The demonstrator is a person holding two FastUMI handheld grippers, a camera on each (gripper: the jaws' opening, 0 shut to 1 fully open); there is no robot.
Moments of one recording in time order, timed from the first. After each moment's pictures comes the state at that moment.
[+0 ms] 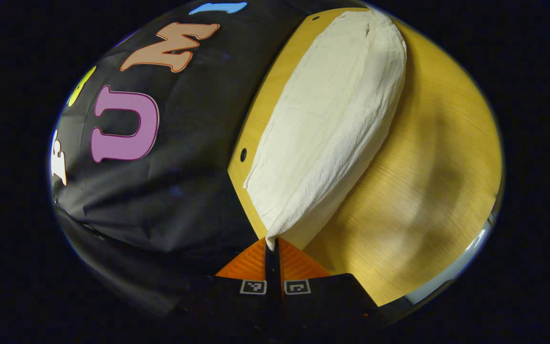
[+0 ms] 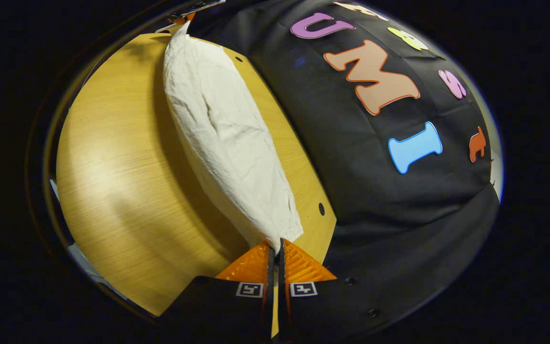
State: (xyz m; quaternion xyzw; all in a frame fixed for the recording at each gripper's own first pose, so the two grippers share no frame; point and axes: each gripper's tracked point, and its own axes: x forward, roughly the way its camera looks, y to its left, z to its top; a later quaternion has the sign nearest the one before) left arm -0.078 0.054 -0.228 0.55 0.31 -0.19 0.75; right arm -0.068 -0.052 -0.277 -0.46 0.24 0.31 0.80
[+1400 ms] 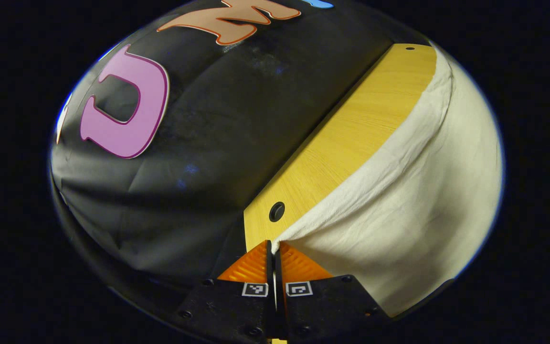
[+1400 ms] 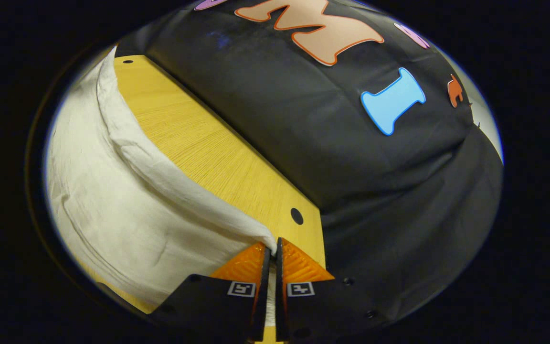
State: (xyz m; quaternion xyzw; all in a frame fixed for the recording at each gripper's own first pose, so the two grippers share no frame) left arm 0.172 -0.026 -0.279 0.41 0.24 -0.16 0.86; right arm 0.124 0.027 -0.356 -0.37 0.32 0.13 0.86
